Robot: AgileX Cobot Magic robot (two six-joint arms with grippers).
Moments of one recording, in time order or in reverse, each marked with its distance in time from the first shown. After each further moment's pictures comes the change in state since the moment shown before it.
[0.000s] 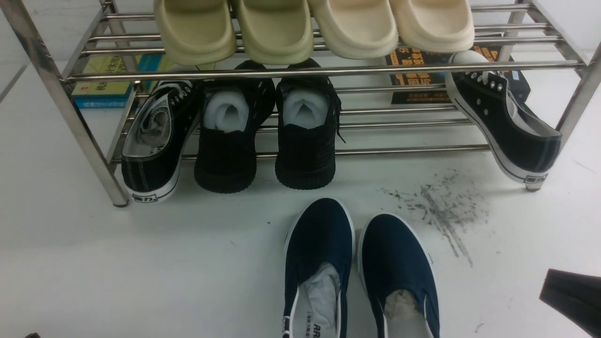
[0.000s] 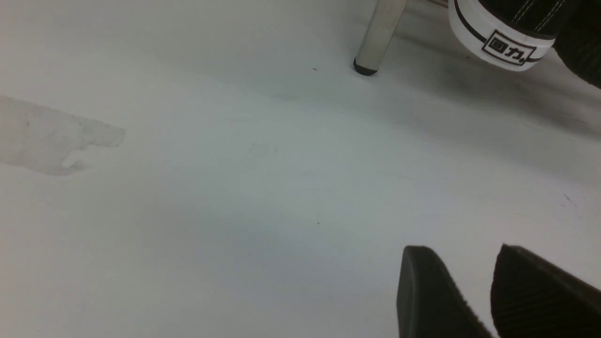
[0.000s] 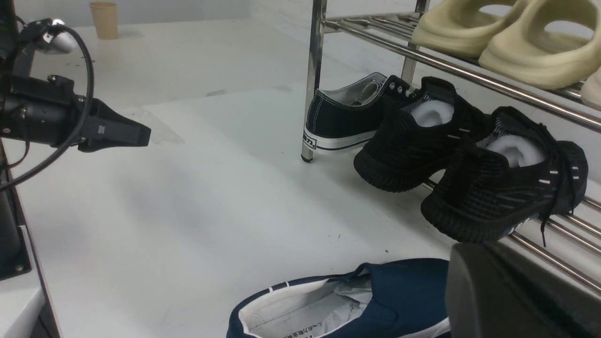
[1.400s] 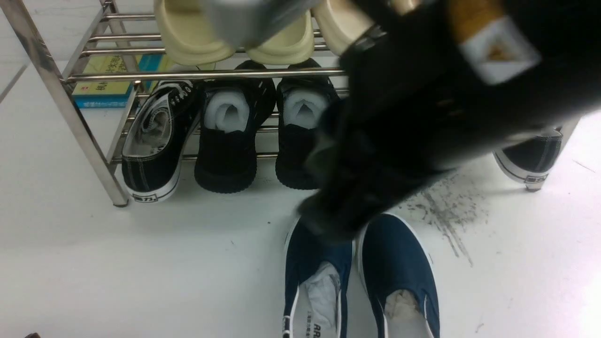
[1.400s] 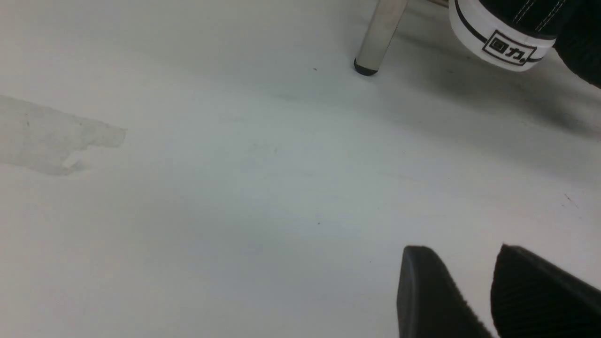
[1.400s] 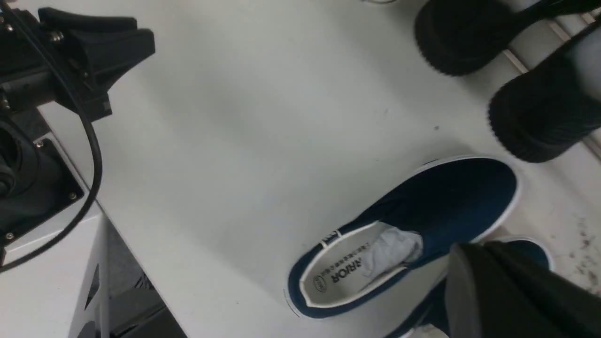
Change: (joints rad) right arm 0.000 0.991 -1.358 0.686 1.013 -0.567; left arm 0.000 0.000 0.000 0.000 0.000 0.000
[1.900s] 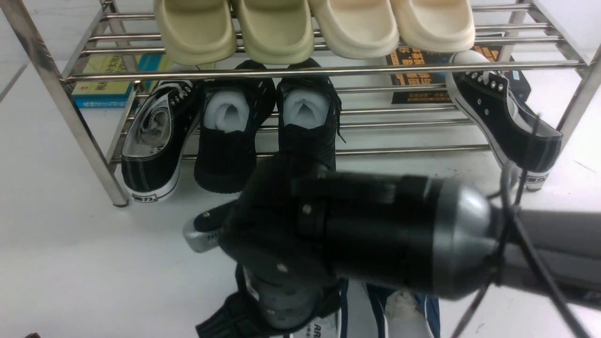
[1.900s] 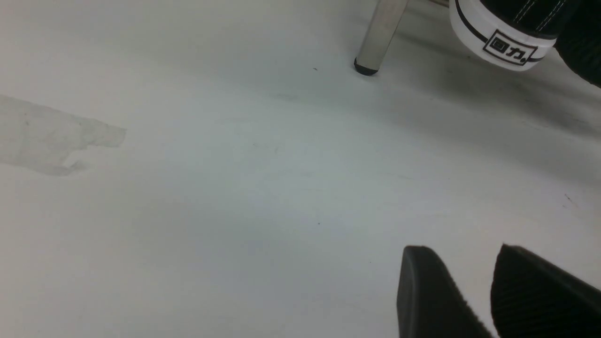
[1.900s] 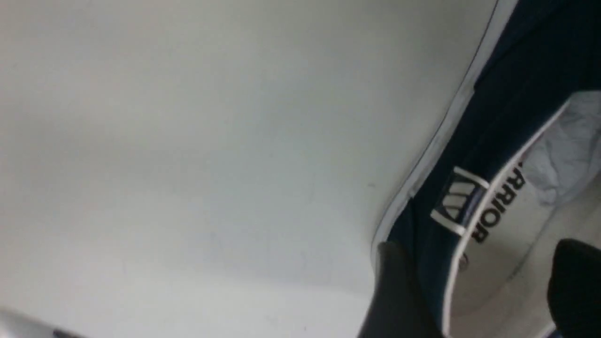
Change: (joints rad) right arm 0.000 0.502 0.081 0.072 -0.069 0.457; left arm 0.000 0.000 0.000 0.000 0.000 0.000
